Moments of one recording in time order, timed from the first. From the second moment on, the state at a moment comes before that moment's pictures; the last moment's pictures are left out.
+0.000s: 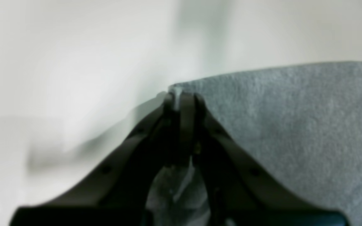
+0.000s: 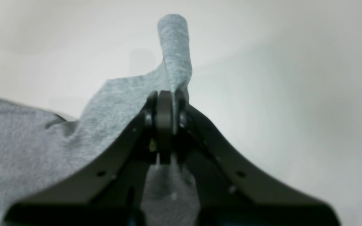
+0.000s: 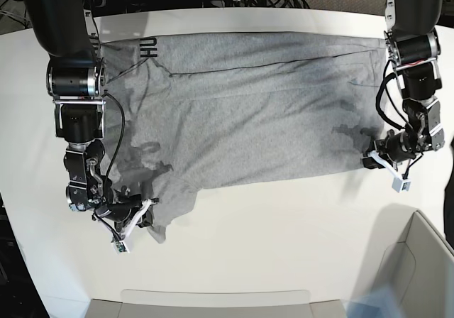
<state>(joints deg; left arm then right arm) -29.3 -28.0 -11.0 31.6 -26.3 -33.0 38.6 41.7 11.7 -3.7 38.1 10.7 30.8 -30.6</state>
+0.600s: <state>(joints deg) -25.2 -29.2 -22.8 46.5 -25.5 -33.5 51.4 30.0 11.8 -3.5 60.7 10.9 30.8 -39.0</state>
